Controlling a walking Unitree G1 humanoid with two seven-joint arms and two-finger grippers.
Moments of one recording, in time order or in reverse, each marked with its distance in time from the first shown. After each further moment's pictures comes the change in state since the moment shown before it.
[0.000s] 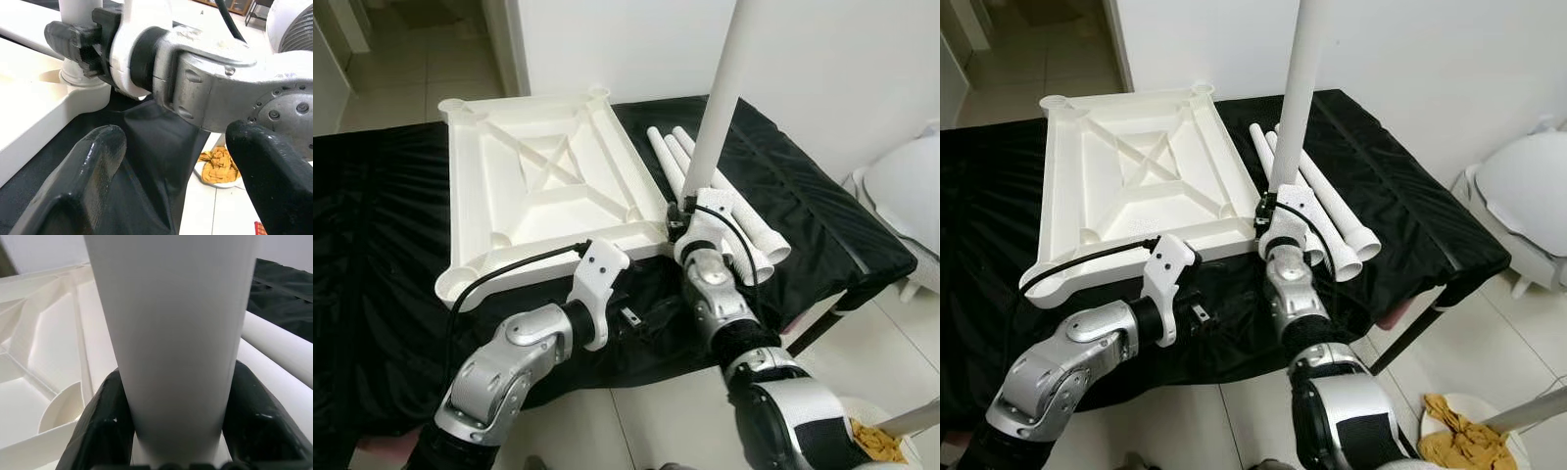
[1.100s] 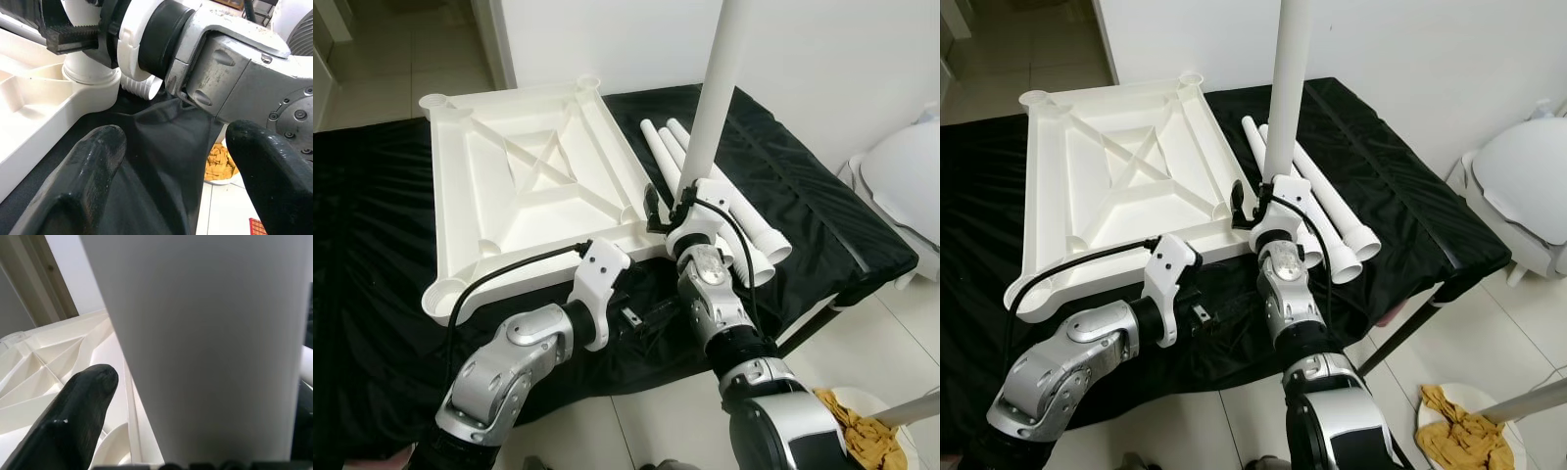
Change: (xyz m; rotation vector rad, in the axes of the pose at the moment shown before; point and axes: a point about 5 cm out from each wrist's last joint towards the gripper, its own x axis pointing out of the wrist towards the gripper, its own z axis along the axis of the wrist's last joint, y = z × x) left arm 0.000 -0.001 0.000 -0.005 0.002 -0.001; right arm -0.017 0.008 0.020 0.096 -0.197 0.263
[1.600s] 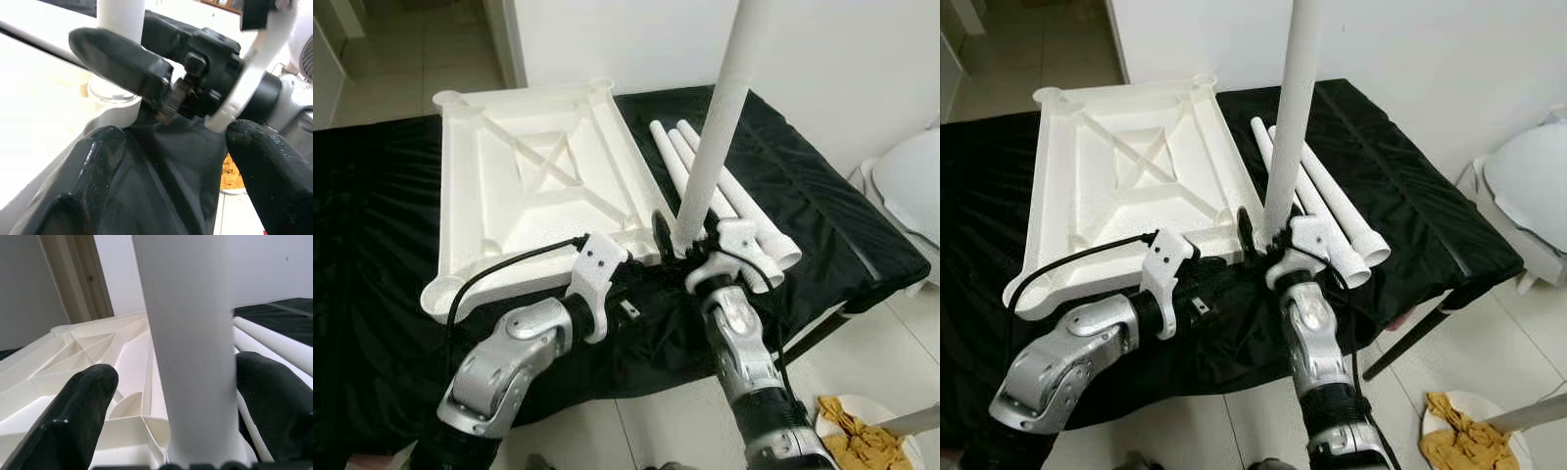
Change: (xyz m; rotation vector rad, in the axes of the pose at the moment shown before) left arm 0.004 0.008 0.006 0.025 -0.029 0.028; right arm -0.056 -0.025 -0.005 -0.040 -0.079 0.121
